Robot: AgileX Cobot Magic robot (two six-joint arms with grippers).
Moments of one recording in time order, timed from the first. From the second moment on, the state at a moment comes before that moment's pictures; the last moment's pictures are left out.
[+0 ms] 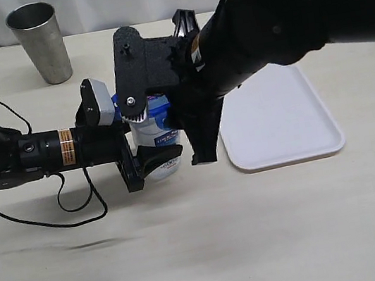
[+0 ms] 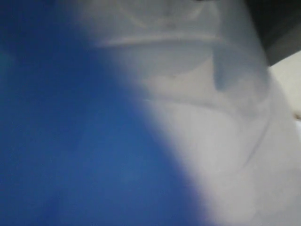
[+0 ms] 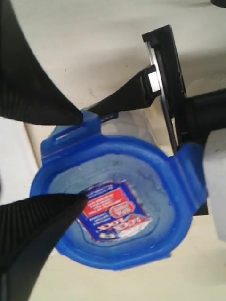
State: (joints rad) left arm -0.30 2.19 -0.85 1.13 -1.13 -0.29; right arm 0.78 1.63 -1.16 -0.13 0.60 -0.72
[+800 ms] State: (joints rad) left arm -0.29 2.19 -0.85 1.11 -1.12 -0.33; right arm 0.81 1.67 -1.12 -0.31 0.47 -0.69
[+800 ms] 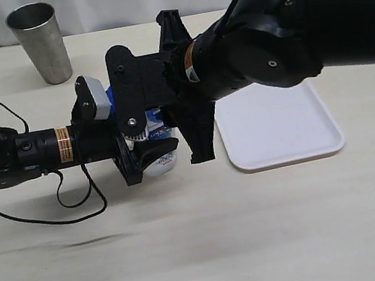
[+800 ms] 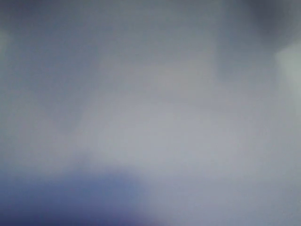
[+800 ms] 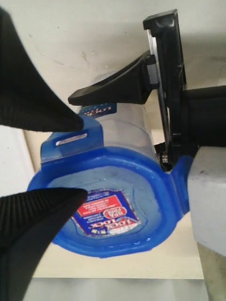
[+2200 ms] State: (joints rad) left arm -0.30 2.19 -0.86 1.10 -1.17 -0.21; right arm 0.81 1.51 -1.16 -0.07 0.63 -0.61
